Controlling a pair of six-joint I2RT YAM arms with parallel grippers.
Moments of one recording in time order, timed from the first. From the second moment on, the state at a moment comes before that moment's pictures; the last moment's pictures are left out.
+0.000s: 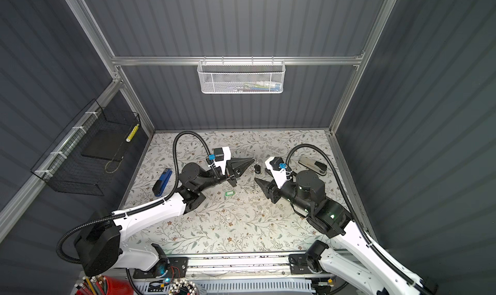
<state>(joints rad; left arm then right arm) -0.84 1.40 0.88 0.87 0.47 -0.13 0.73 0.77 0.88 -0.34 -0.05 -0.04</state>
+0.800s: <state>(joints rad) -0.81 1.39 0.88 0.86 0.59 -0.16 0.58 0.65 0.89 -0.25 -0.21 -0.24</state>
